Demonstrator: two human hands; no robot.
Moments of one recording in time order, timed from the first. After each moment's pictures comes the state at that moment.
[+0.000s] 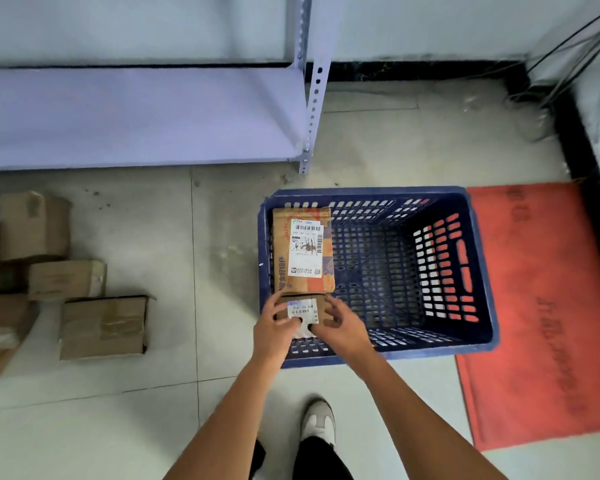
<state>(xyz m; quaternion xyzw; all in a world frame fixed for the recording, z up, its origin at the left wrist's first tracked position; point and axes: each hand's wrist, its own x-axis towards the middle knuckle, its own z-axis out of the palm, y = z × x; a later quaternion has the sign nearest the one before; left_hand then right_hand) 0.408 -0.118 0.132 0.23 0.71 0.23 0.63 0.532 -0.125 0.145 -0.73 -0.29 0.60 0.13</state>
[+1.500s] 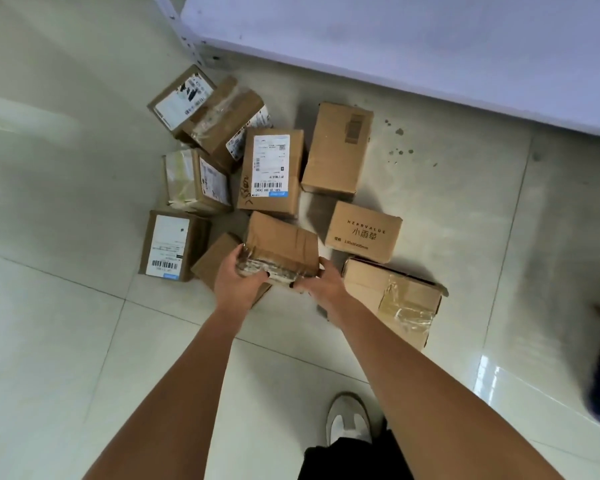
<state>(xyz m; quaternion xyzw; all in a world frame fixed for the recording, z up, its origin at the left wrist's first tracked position) -0.266 -0.147 -0.024 0.14 0.87 0.24 0.41 -0.134 -0.090 -0.055 -0.63 -0.28 0.72 0.00</state>
